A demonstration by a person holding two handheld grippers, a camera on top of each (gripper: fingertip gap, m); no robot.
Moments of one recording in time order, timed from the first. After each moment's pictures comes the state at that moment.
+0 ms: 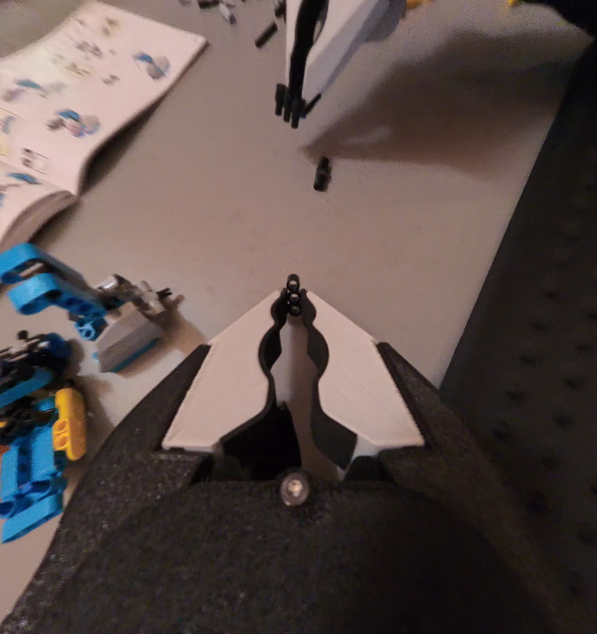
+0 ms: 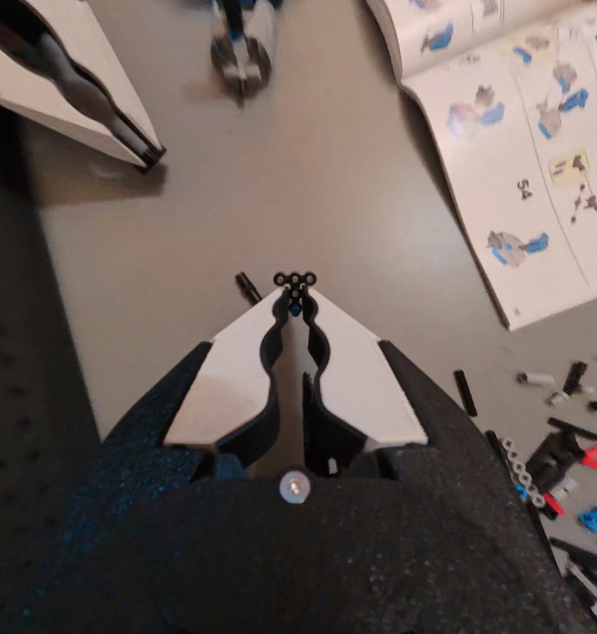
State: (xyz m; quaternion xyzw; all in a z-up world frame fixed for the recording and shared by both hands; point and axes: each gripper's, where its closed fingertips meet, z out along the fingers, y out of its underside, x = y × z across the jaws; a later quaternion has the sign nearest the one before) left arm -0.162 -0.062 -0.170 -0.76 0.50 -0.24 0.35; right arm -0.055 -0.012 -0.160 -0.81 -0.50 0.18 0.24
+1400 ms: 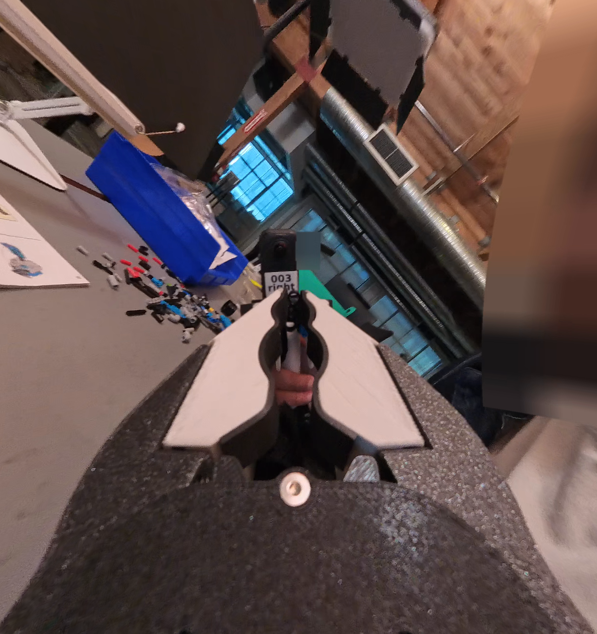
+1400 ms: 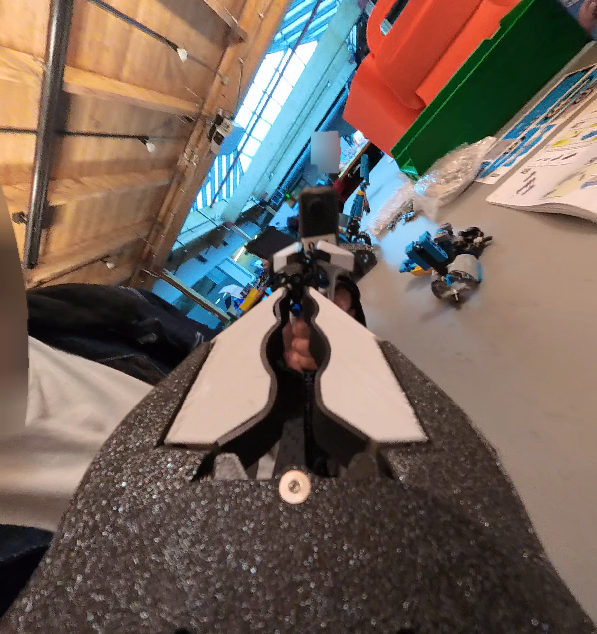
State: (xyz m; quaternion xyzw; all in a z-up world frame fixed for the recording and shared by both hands) left arm -0.095 -0.028 -0.026 -0.58 0.11 -0.72 0.37; right arm -0.092 -0.045 -0.038 -0.62 -0.20 0.71 0.27
